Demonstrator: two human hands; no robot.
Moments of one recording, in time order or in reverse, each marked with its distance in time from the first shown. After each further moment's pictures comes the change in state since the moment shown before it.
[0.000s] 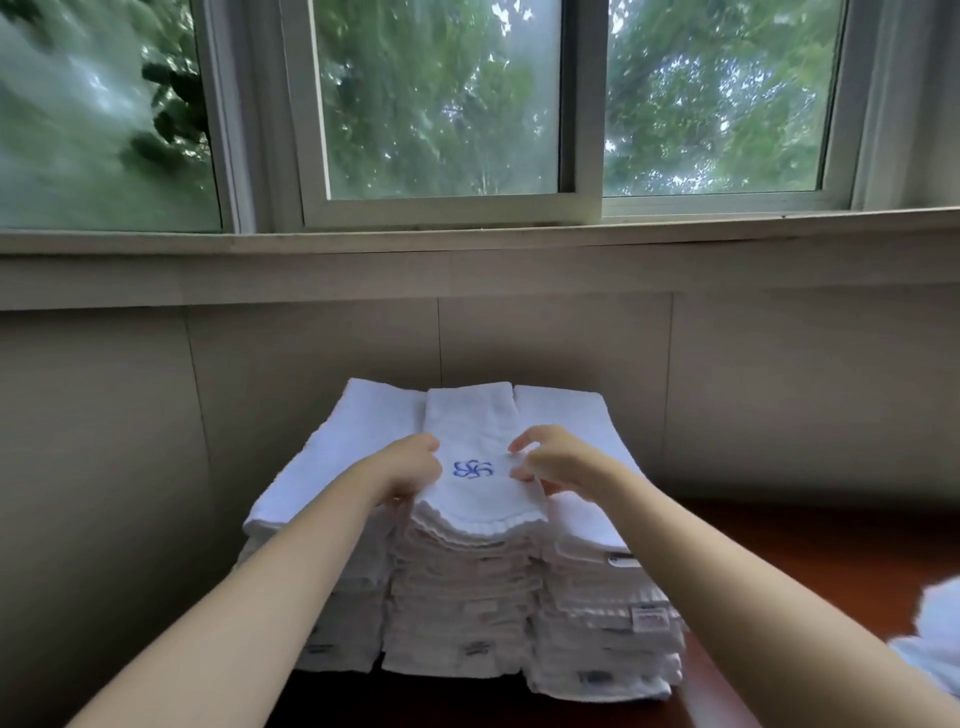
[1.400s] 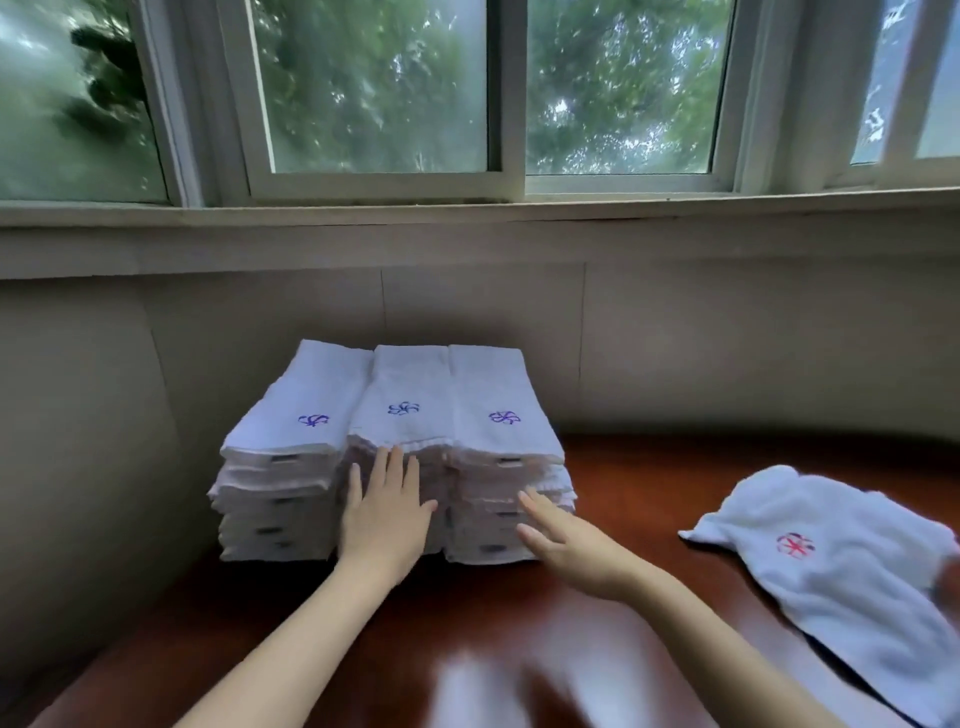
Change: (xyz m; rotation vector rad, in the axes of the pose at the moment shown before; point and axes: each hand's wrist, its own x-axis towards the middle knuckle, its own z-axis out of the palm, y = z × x) left_hand -0.129 -0.010 0.120 0.742 0.310 0.205; right_hand -0.202 0.112 -0.009 -0.331 -0.073 -0.168
